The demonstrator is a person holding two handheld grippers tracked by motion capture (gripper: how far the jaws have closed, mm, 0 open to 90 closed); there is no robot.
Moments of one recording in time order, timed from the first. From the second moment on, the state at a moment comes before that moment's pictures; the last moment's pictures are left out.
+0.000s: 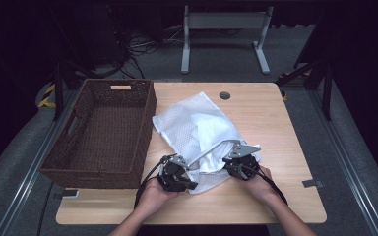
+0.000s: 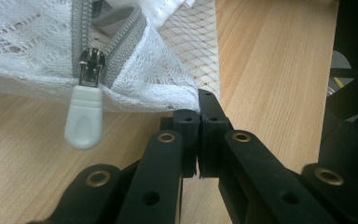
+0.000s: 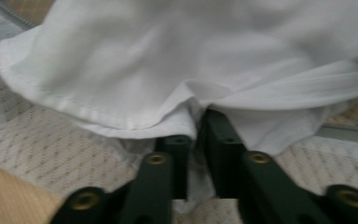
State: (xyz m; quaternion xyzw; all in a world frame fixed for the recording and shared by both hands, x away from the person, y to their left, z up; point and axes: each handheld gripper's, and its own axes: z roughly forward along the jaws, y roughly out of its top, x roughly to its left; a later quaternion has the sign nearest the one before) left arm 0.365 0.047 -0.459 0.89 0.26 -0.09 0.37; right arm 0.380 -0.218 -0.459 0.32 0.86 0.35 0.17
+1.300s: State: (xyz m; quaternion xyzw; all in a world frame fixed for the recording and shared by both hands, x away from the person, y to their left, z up) left arm 0.342 0.072 -0.419 0.88 0.29 -0.02 0.39; right arm 0.385 -0.222 -0.442 0.30 0.86 0.39 0.13
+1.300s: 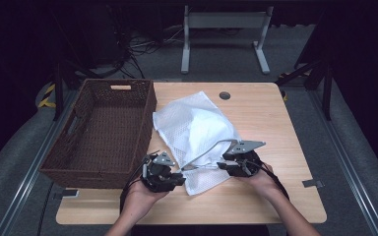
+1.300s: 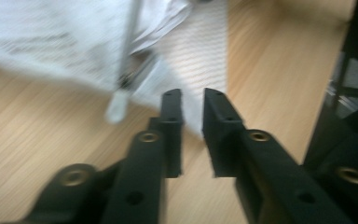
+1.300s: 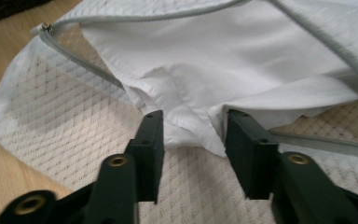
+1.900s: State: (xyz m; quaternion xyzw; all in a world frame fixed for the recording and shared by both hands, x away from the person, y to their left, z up) left arm 0.357 0.024 -0.457 0.91 0.25 0.00 0.32; right arm 0.390 -0.189 -0.458 0.28 0.88 0.34 0.17
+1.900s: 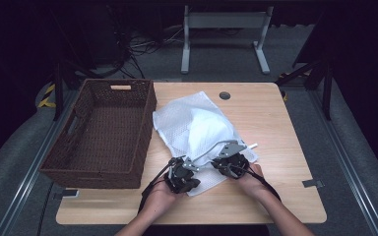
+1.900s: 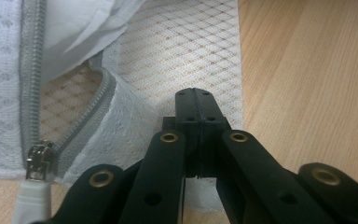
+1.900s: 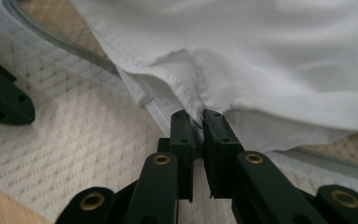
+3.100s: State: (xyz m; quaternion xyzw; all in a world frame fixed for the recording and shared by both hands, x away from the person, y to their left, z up) left arm 0.357 0.045 -0.450 0.90 0.27 -0.01 0.34; right arm 0.416 -0.277 -0.448 0.36 0.84 0.33 0.22
